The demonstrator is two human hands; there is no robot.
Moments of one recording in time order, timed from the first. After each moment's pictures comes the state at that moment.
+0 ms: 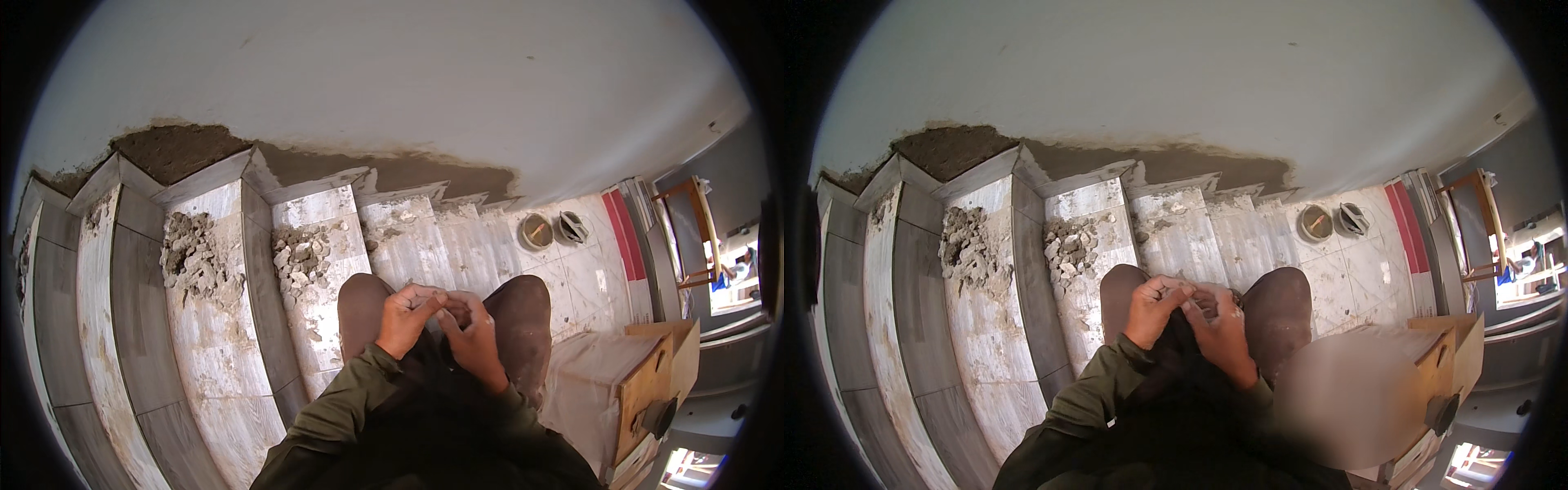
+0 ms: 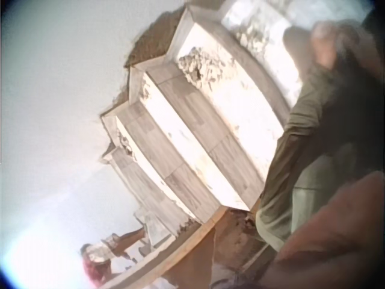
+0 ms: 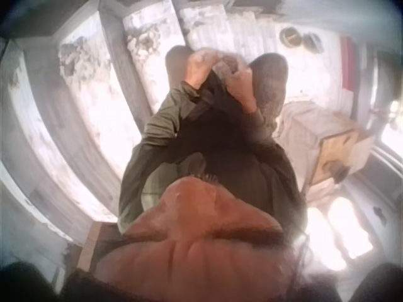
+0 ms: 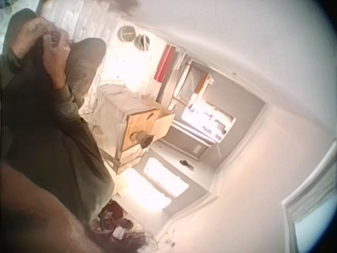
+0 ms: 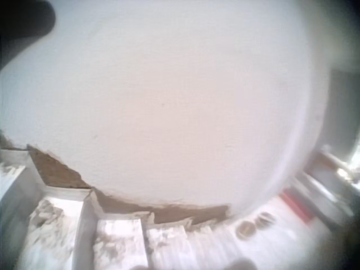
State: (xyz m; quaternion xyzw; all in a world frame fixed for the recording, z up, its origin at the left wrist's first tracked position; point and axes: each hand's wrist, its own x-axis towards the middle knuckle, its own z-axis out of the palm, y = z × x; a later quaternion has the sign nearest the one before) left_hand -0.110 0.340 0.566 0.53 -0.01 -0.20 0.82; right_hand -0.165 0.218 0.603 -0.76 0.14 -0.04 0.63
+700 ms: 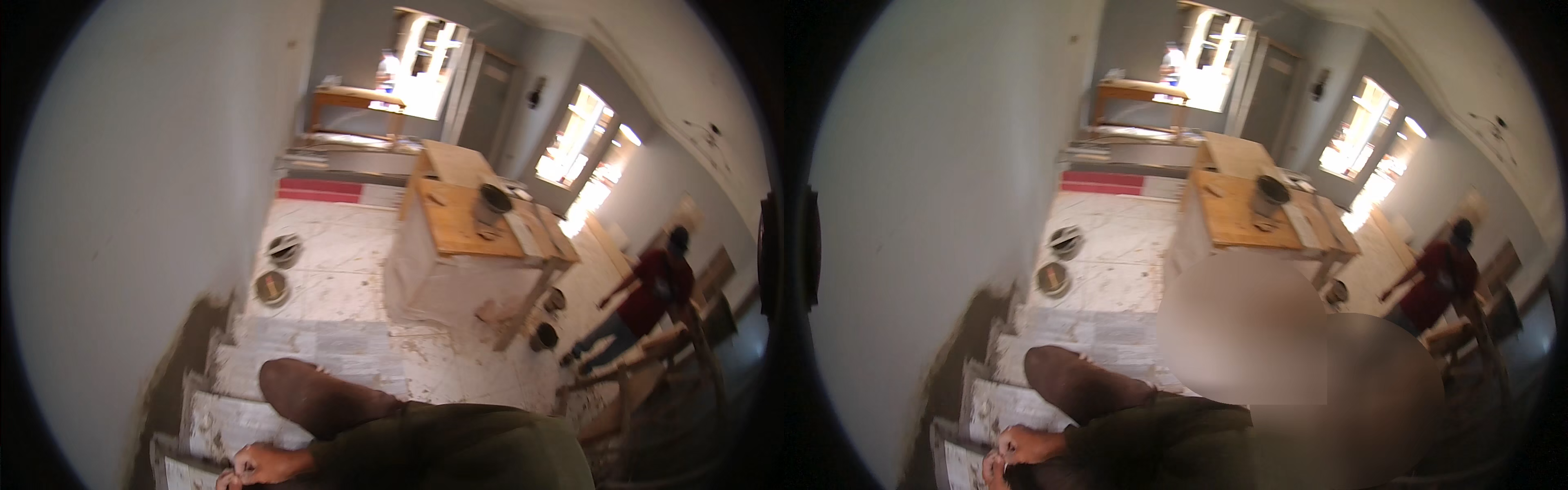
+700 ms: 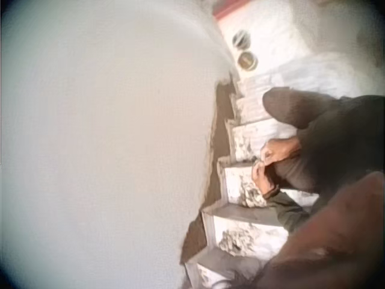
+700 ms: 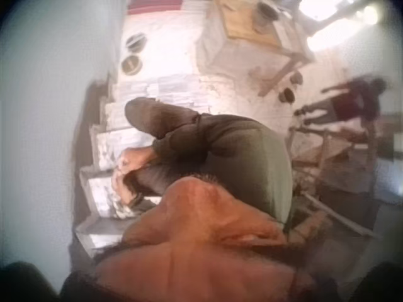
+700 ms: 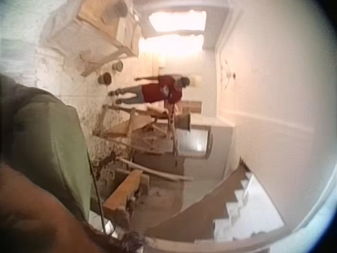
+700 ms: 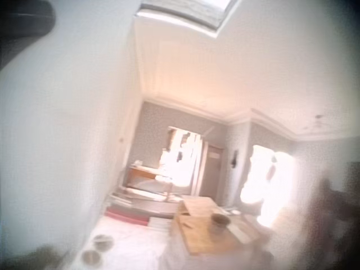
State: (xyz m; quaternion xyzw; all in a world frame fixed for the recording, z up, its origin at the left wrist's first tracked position) left_hand -0.029 0.397 0.527 0.58 -0.10 -0.42 0.69; right_hand -0.133 0.229 0.556 -0.75 0.04 -0.15 0.65
